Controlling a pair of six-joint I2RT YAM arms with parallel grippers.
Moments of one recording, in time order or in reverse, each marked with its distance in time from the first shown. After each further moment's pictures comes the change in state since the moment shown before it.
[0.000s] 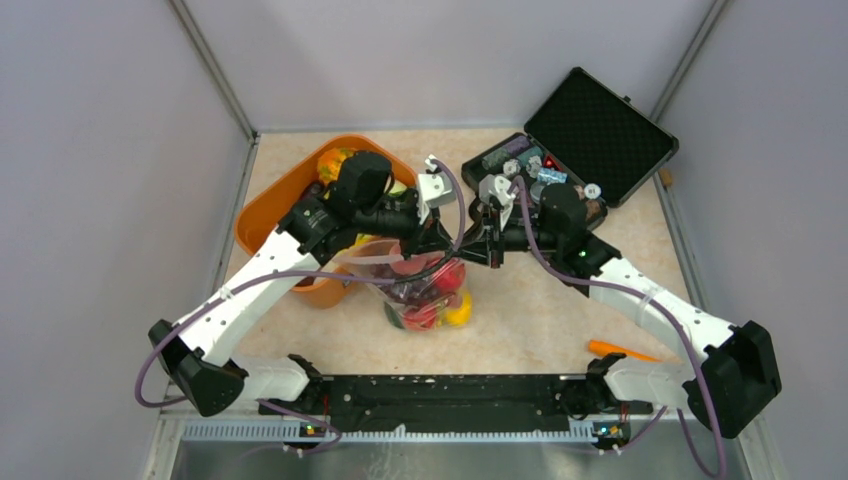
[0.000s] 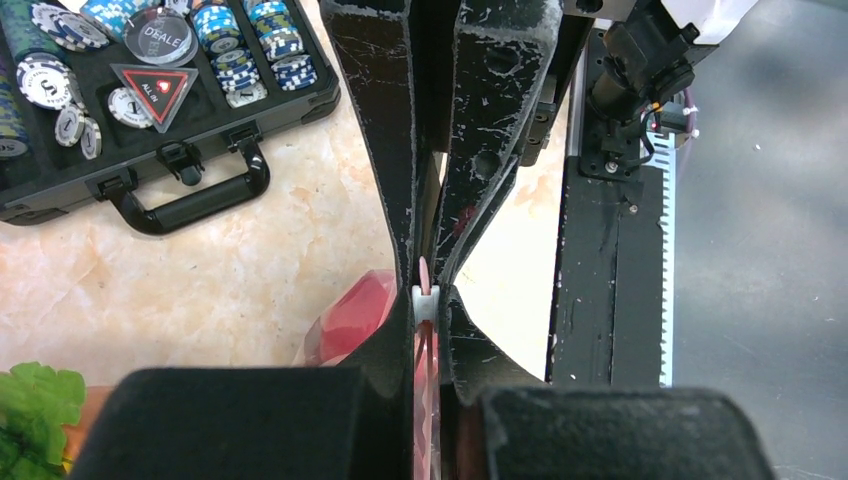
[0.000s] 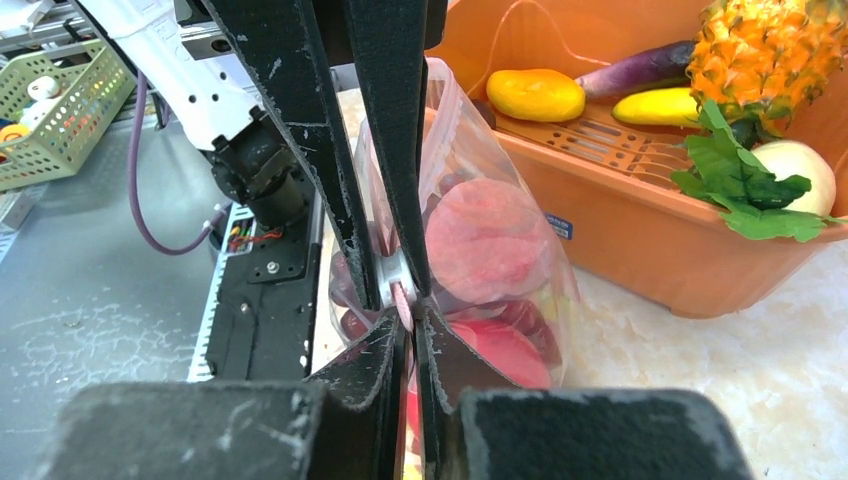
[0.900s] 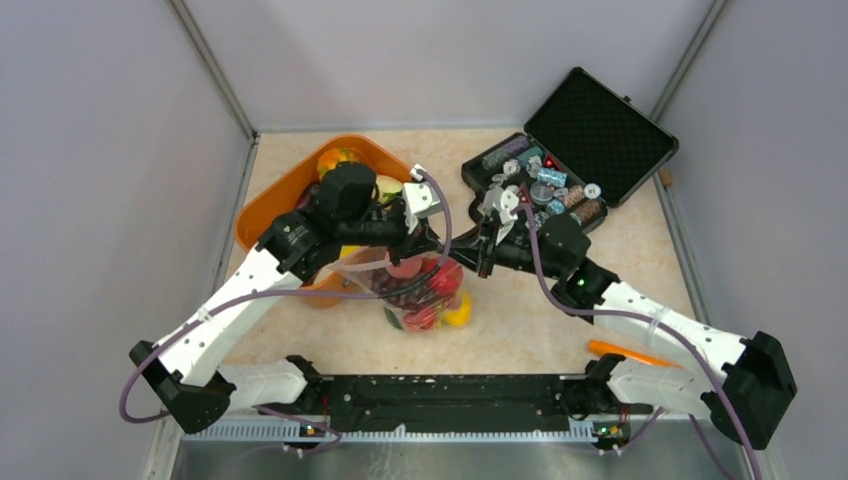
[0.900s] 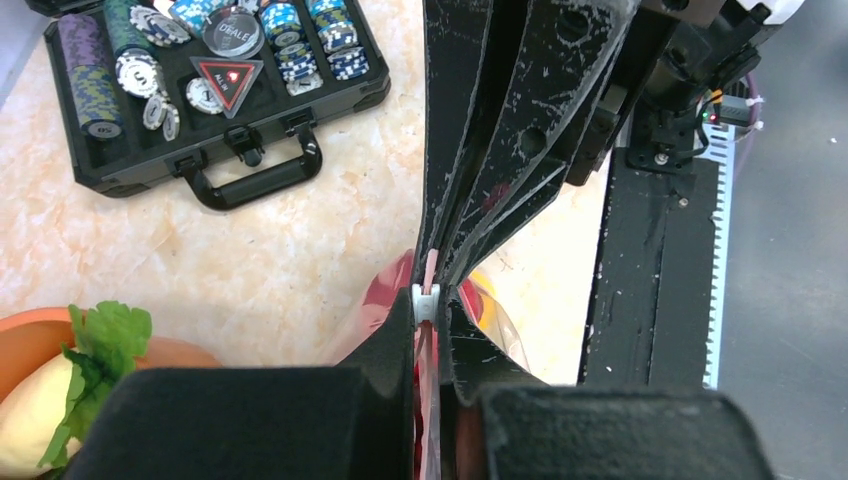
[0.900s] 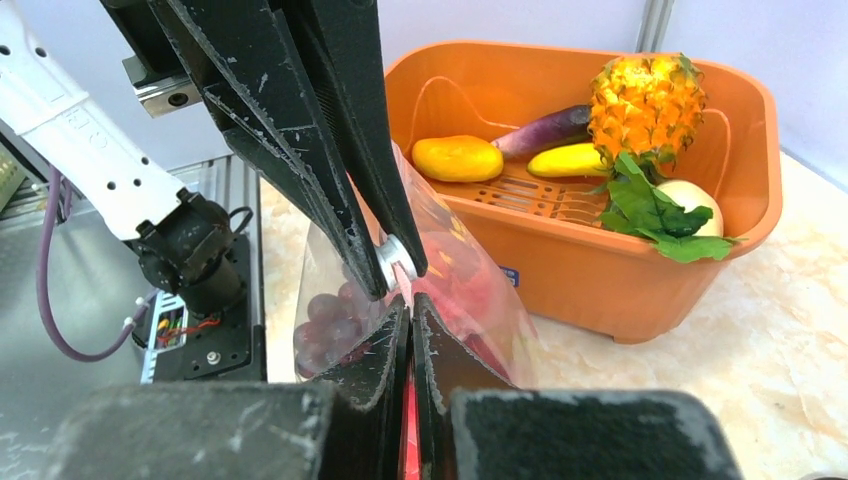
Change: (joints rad) left arm -0.014 -0.098 -0.031 -0.023 -0.124 0.033; right arm 0.165 -0.109 -0.130 0.203 0.400 0.060
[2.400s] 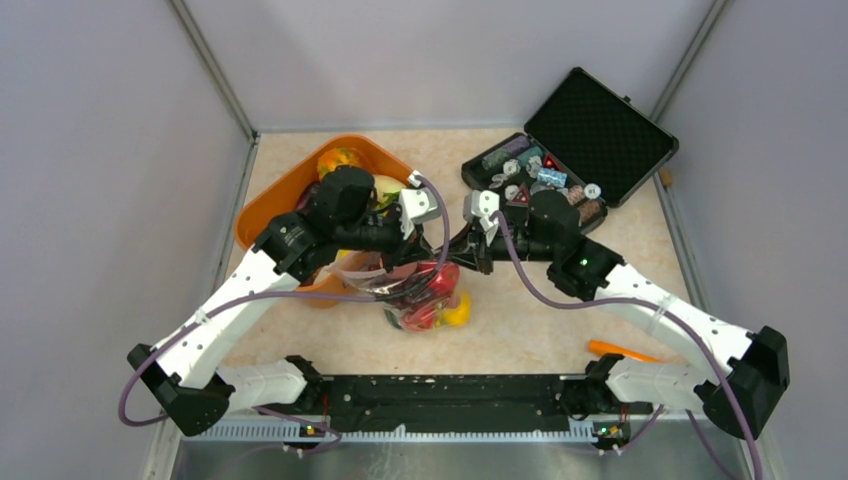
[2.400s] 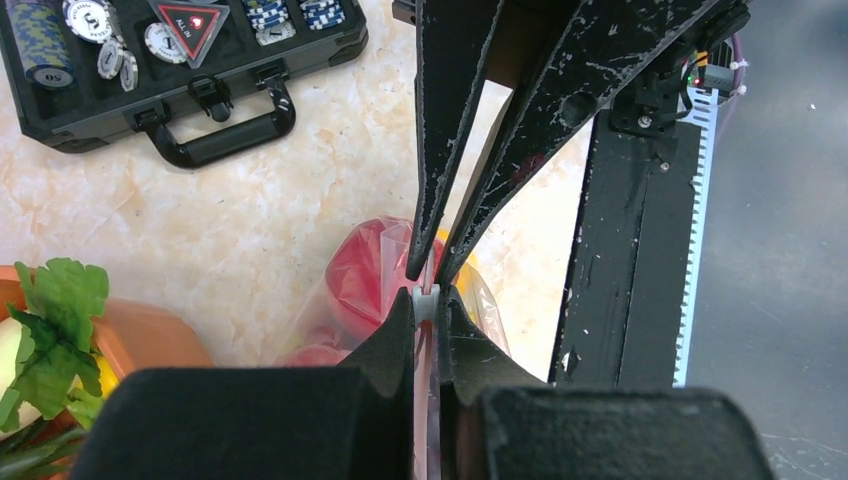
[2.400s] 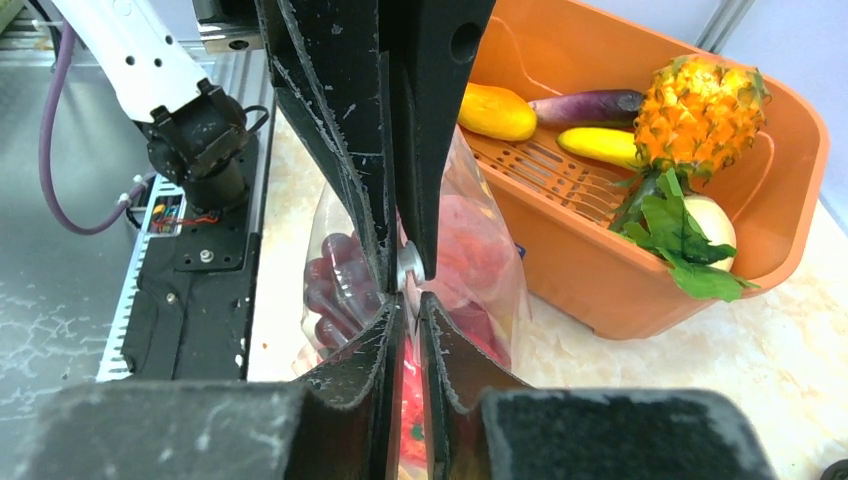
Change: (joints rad) left arm 0.005 -0.020 -0.011 -0.090 0.010 0.012; right arm 0.000 0.054 0.216 -0.379 -0.167 -0.304
